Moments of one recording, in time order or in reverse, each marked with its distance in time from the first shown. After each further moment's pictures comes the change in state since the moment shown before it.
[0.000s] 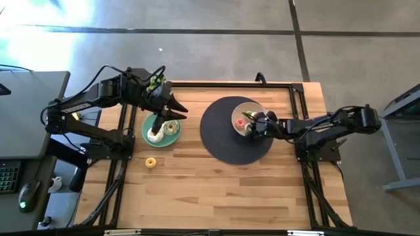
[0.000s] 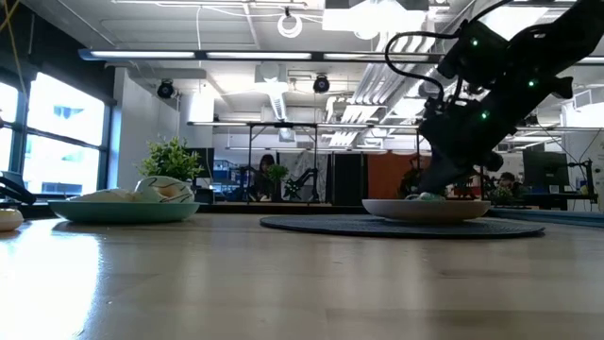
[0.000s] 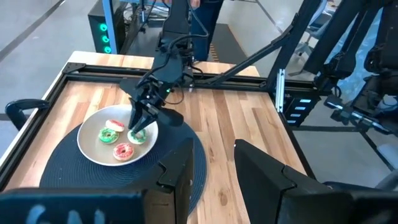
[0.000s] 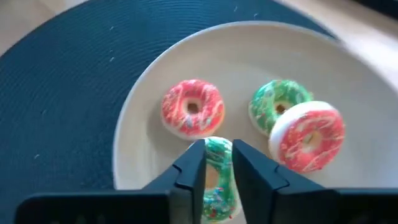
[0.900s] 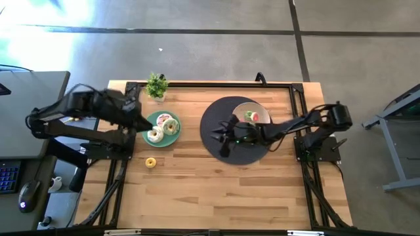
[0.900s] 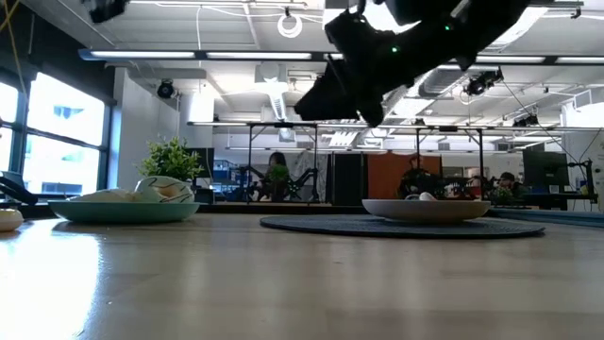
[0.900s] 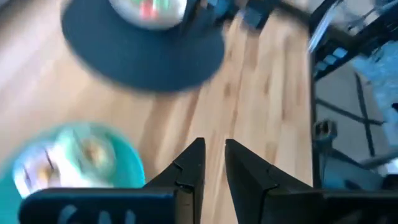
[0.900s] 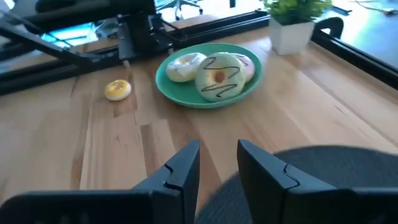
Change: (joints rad) left arm -0.120 -0.382 -0.294 -0.389 -0.207 -0.343; right arm 0.174 0.373 0.433 0.374 -0.166 -0.269
